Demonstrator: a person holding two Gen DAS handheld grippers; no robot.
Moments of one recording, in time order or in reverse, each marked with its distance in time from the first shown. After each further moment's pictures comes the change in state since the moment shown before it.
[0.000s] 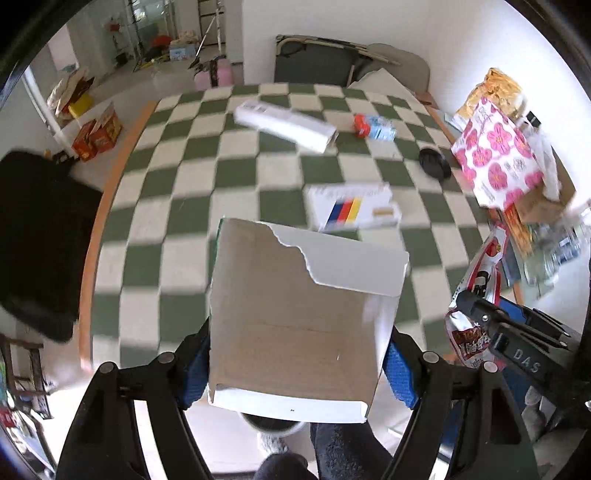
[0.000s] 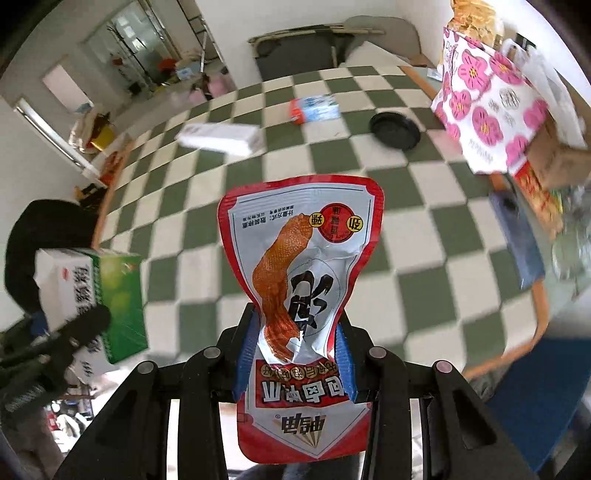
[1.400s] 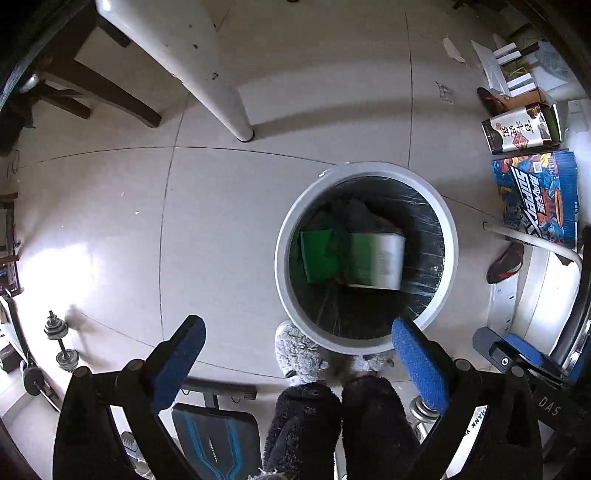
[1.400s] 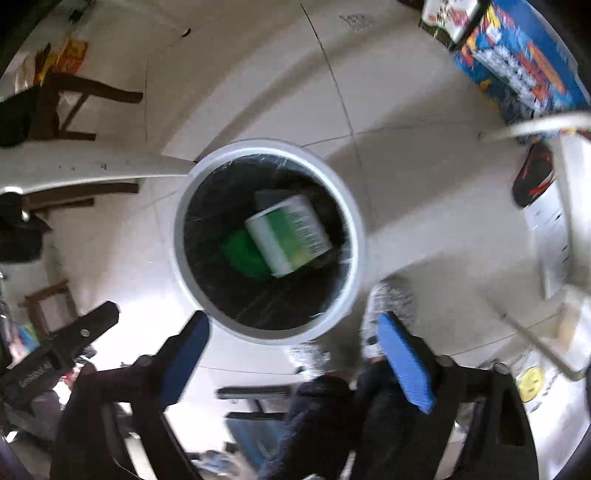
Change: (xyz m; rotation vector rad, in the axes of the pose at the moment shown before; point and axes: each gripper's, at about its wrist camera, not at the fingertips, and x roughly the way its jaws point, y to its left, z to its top) left arm 0.371 0.154 -0.319 -0.249 0.506 0.099; right arm 0.416 -0.018 -0.372 0.081 0.553 -0.026
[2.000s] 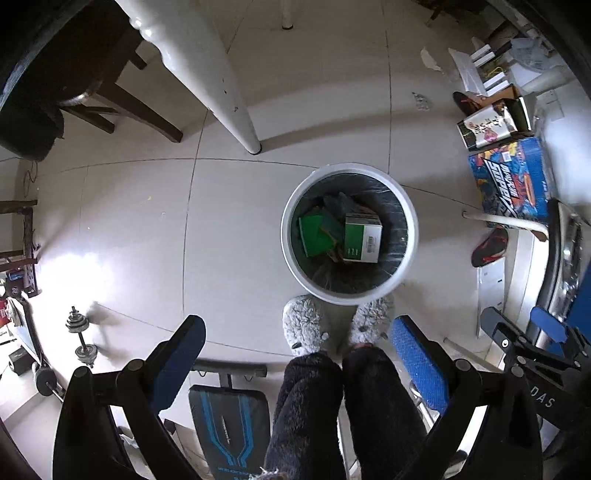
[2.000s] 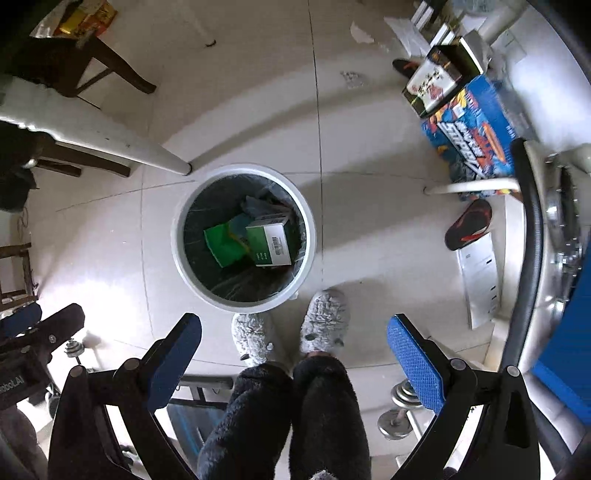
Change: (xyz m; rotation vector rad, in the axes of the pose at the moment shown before) left arm -0.112 -0.013 -0.062 0.034 -0.057 0.024; right arm -0.134 0.026 -0.049 -0.148 -0.109 -0.159
